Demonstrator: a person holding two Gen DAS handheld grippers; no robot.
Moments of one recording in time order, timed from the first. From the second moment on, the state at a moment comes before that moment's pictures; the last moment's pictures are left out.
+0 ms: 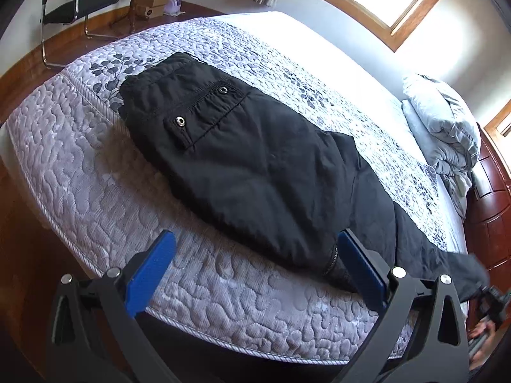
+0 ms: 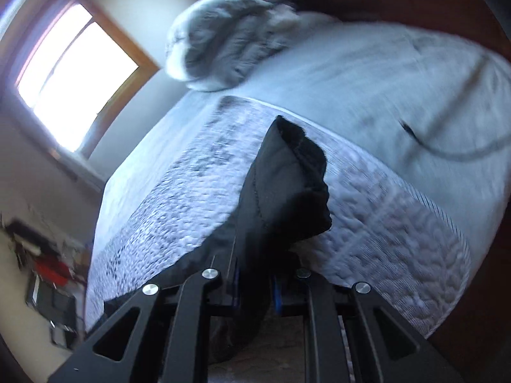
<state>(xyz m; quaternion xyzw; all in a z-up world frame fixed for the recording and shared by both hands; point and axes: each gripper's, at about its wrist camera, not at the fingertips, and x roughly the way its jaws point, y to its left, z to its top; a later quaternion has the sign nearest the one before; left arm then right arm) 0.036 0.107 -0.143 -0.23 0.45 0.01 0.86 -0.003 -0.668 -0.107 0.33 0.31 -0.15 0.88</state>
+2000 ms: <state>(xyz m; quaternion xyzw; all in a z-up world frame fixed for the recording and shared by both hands) 0.003 0.121 -0.119 -0.27 0.41 0.00 0.87 0.075 -0.299 -0.202 -0.06 0.51 0.10 0.85</state>
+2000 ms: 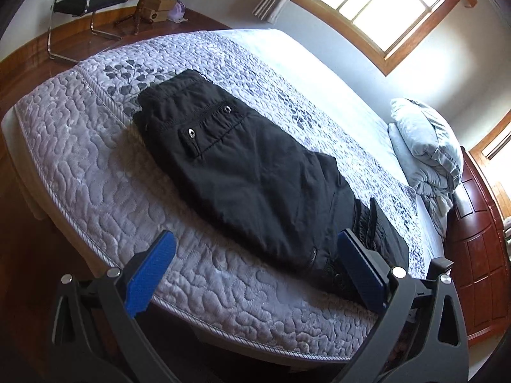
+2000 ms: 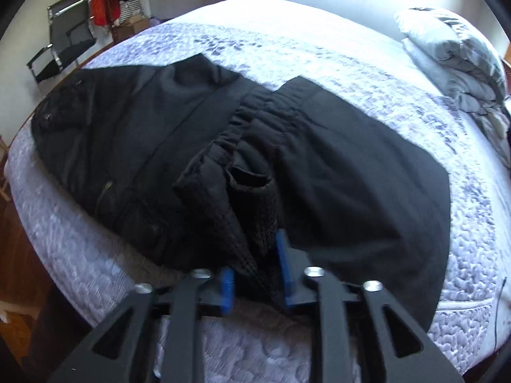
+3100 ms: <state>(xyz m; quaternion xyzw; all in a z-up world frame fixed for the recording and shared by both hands) 0.019 0.081 -0.140 -0.23 0.47 -0.03 0.85 0.129 -0.396 -0.213 0.04 0.50 0.01 0.86</state>
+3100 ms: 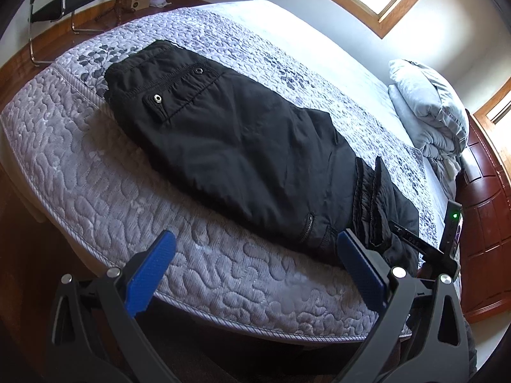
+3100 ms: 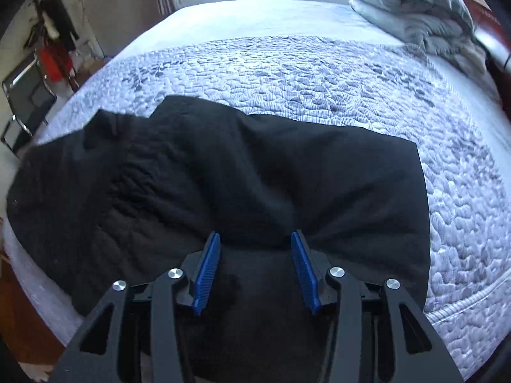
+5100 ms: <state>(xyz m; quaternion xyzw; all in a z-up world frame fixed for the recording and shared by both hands) 0.127 0.211 -0.238 -0.57 0.39 0.00 0.72 0.076 -0.437 -0.142 0.14 0.44 0.02 0.88</state>
